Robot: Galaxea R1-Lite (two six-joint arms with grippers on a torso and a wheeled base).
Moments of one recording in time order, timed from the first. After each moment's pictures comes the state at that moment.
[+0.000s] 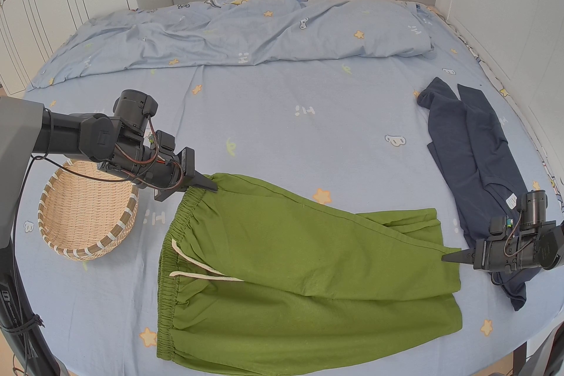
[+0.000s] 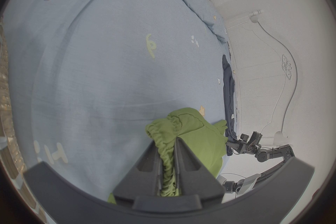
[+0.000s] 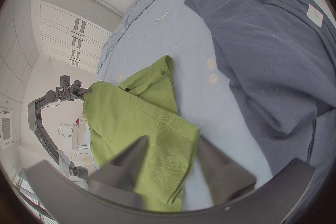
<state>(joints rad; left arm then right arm) -0.16 2.08 -1.50 0.29 -0.60 -0.36 -0.14 1.84 -0.42 -0.52 0.71 0.12</state>
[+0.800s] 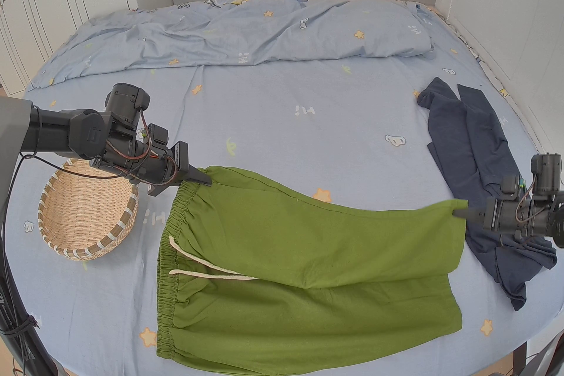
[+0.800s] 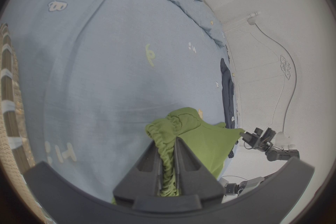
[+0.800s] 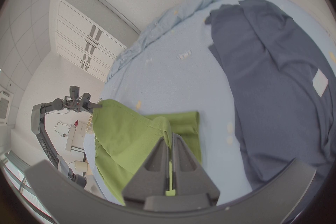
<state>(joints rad) -0.15 2.03 -1.48 0.27 -0.58 -0.36 -0.10 1.69 -0.57 -0.48 0.67 0.17</state>
